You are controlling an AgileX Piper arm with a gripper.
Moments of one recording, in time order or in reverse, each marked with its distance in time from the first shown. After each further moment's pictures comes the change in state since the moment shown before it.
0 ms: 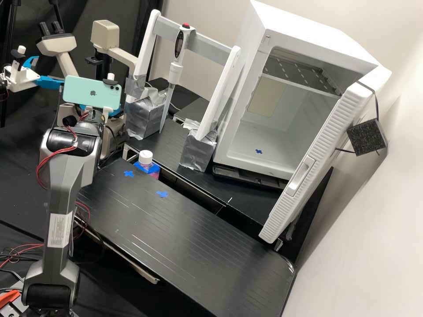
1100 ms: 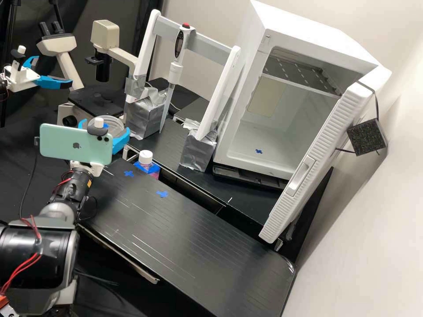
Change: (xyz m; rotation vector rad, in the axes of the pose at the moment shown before) arm -0.244 -0.027 0.043 -0.089 0.069 0.345
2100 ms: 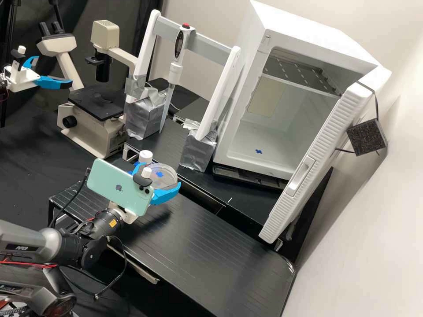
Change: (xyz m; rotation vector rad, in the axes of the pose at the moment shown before) arm -0.060 0.035 0.087 0.055 -0.360 0.188
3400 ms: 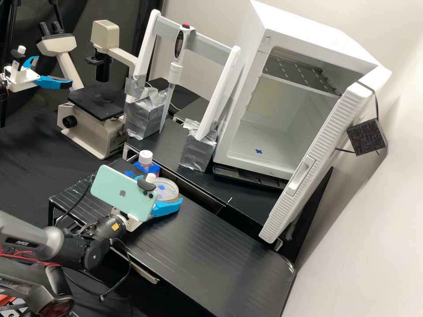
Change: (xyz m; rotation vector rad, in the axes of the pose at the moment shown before) arm -0.008 0.002 0.011 -0.031 -0.092 -0.052
